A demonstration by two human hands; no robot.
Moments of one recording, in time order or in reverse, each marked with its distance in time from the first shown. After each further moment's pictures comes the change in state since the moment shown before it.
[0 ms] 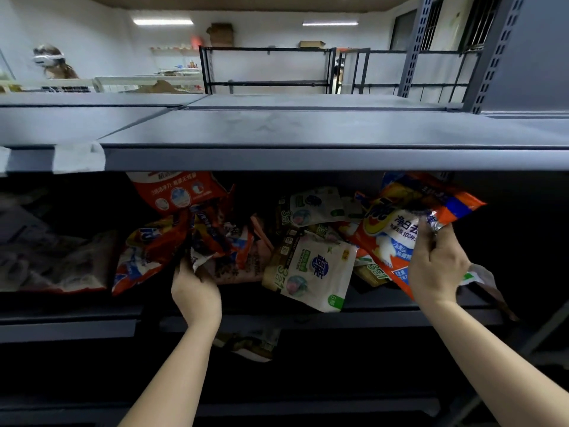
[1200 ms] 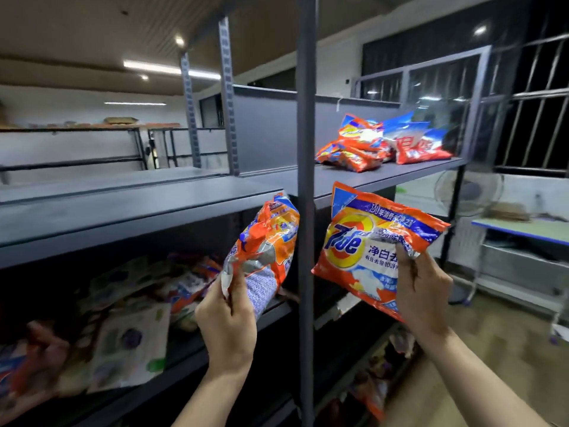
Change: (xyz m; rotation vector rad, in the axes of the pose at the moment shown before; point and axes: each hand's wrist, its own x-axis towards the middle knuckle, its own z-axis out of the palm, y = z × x) left_hand -0.260 0.236 -0.019 -0.870 -0.594 0.354; right_hand 0.013 0.055 -0.331 -0.372 0.453 -0.254
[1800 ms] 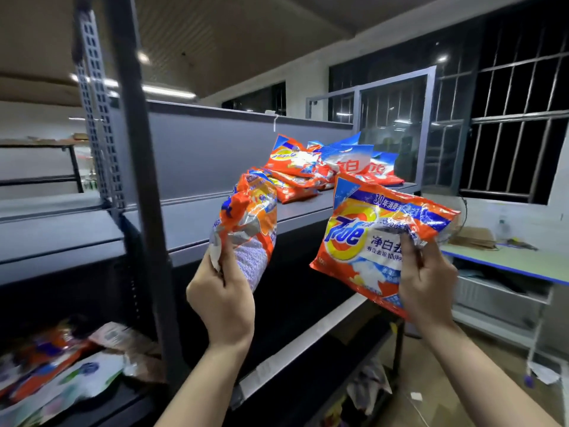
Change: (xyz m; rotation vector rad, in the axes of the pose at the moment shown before) left_hand -0.006 0.042 0.338 -0.058 0.154 0.059; right_hand 0.165 0.271 -0.010 0.088 0.053 0.043
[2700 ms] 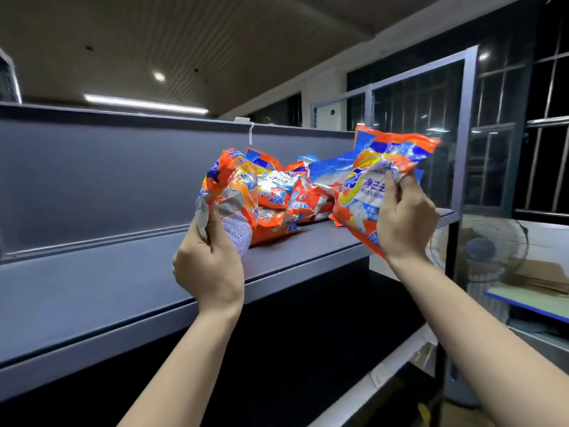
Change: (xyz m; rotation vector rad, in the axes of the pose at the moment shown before) left_hand 0.064 -0.071 0.304 0.193 0.211 0.031; right_hand 0.218 0.221 0.192 -0.071 0.199 -0.039
